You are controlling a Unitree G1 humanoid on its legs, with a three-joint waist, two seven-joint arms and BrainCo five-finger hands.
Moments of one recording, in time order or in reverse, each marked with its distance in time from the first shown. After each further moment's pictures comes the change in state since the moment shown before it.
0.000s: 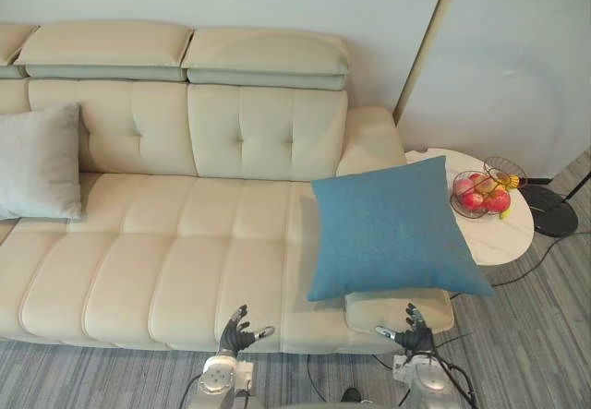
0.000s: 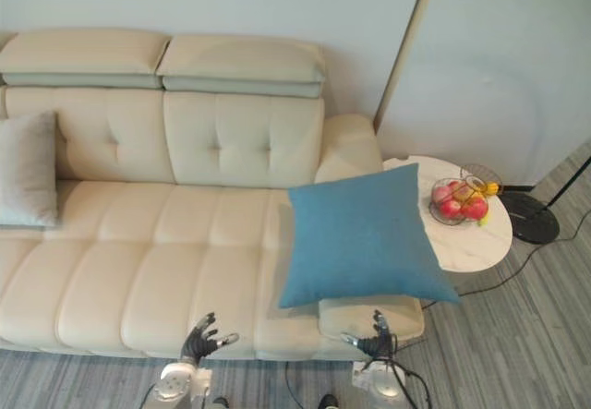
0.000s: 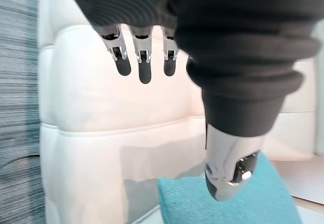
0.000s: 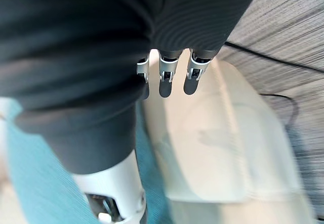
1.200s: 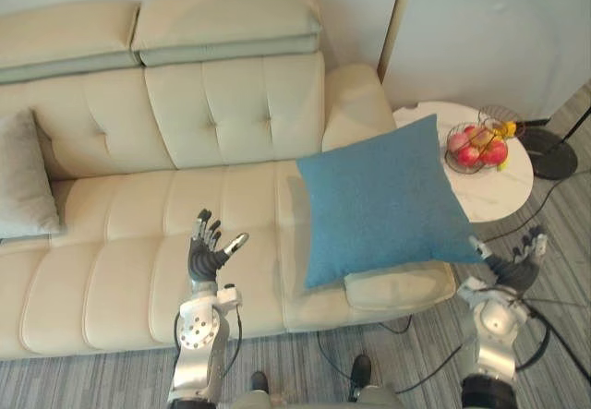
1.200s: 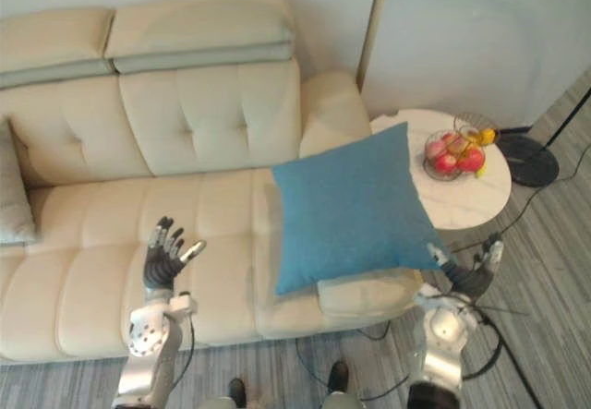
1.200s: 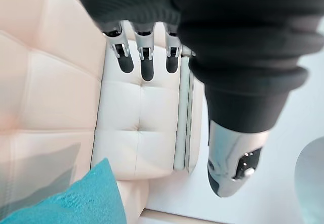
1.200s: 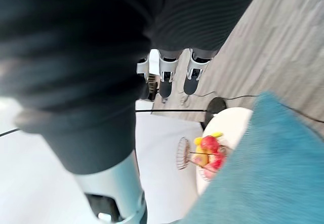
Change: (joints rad) left arm -0.117 -0.055 0.136 -0.560 -0.093 -0.067 0.084; right arm -0.251 -0.138 -0.267 -0.396 0.088 -0.036 -0.180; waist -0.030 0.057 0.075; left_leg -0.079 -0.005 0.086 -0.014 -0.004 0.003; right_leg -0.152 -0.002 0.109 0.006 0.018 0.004
